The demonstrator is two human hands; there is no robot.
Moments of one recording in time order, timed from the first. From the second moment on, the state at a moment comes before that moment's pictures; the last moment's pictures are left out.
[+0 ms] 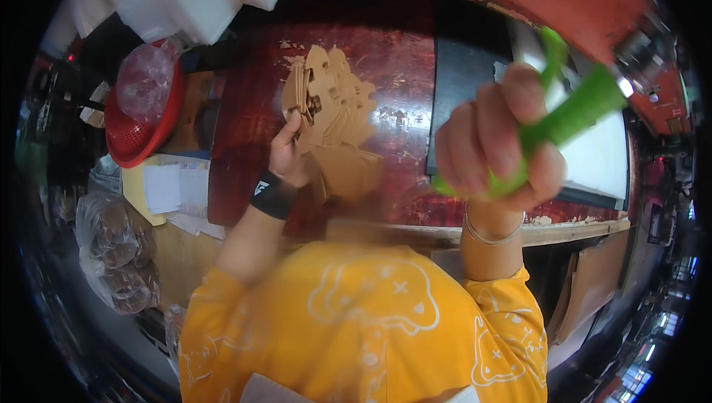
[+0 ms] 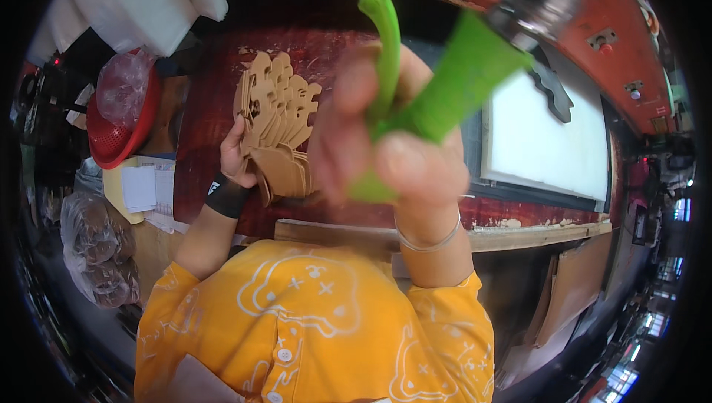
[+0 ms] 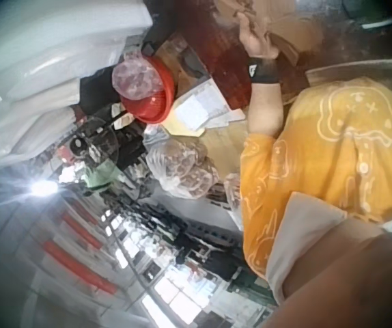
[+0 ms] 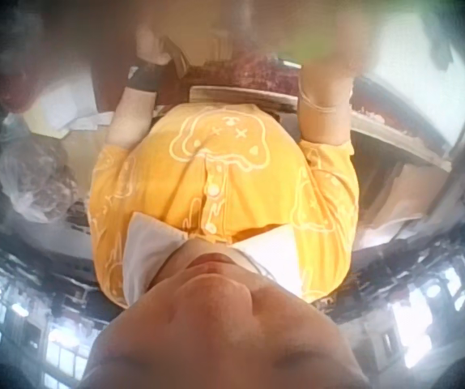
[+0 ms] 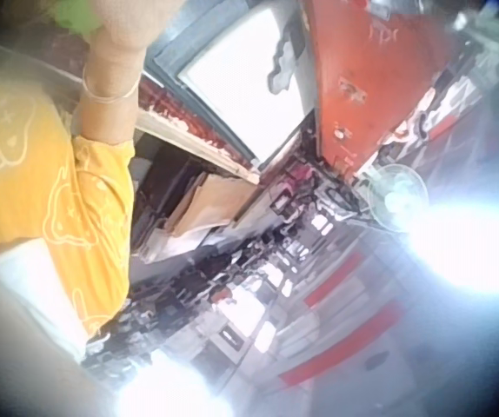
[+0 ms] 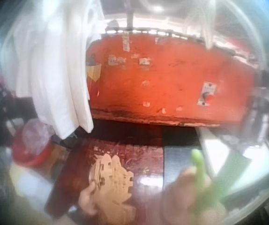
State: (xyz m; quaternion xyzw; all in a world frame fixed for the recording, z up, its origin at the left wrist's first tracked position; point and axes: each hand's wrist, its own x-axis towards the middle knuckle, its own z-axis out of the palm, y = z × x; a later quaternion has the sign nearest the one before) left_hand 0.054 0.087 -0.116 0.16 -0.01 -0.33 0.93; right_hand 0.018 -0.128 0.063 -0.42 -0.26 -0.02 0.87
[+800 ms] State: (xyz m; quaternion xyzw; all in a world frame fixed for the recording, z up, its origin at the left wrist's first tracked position) left_hand 0.062 0.106 -0.082 0.31 -0.05 -0.50 0.80; right_hand 0.041 -0.147 0.079 -0.79 -0.05 -0.20 0.57
